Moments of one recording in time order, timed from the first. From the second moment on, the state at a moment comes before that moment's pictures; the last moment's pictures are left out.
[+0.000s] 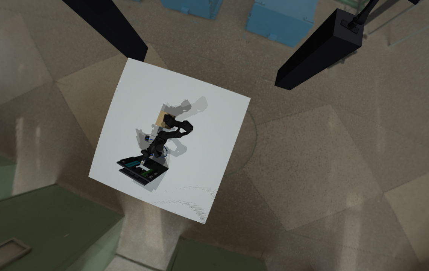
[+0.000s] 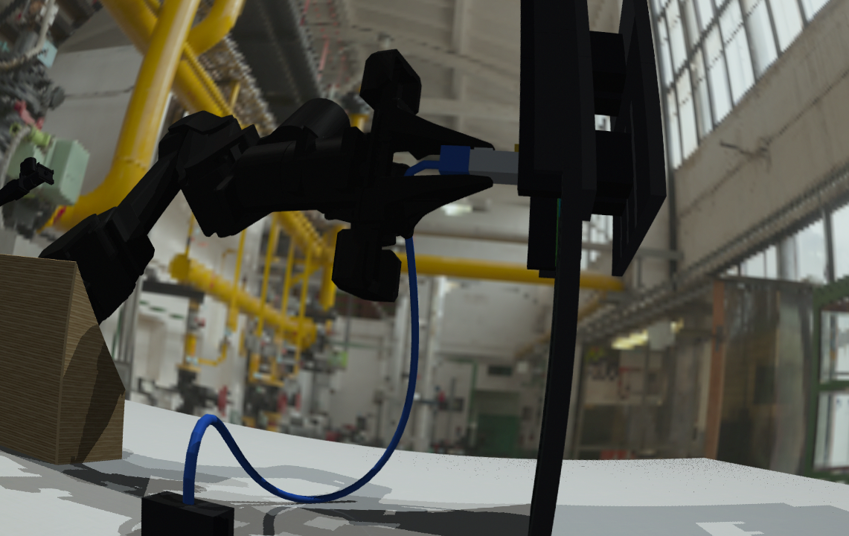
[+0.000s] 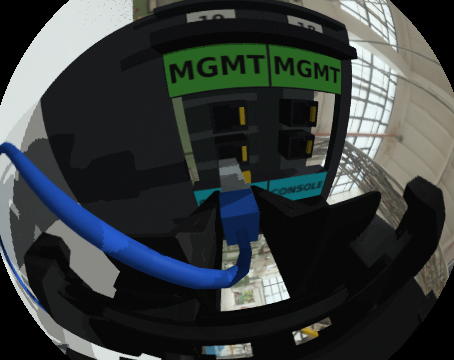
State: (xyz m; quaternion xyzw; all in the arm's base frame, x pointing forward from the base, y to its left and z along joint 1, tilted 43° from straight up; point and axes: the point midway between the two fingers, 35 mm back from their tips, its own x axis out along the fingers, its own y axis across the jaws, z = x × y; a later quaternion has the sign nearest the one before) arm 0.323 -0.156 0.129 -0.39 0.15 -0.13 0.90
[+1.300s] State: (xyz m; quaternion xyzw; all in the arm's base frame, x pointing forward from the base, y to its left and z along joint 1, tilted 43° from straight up) arm 0.336 -0.160 0.130 -0.39 0.15 -0.13 0.90
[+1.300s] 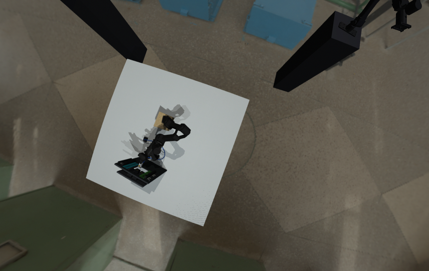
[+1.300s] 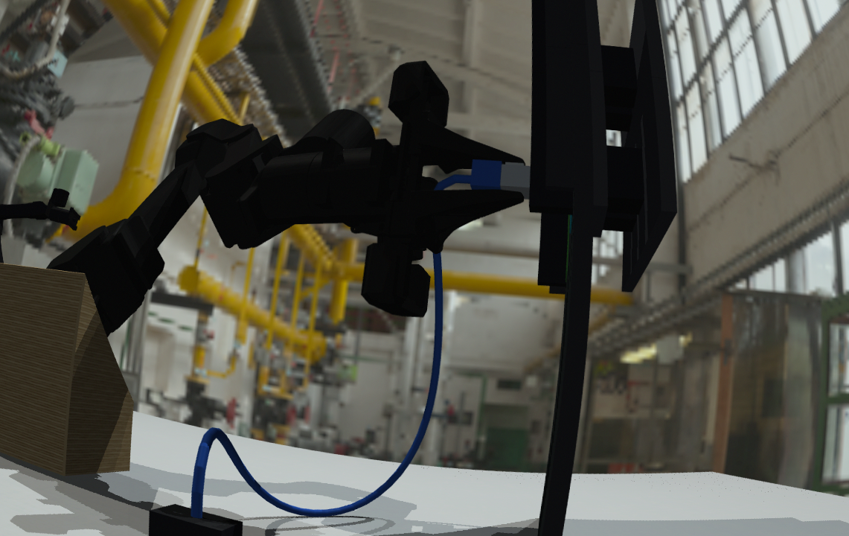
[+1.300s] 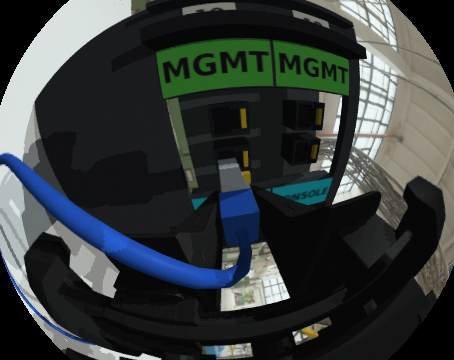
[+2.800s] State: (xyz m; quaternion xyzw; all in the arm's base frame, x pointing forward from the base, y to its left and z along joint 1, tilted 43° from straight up) arm 0.351 -0.163 0.130 -0.39 0.15 -0.13 0.90
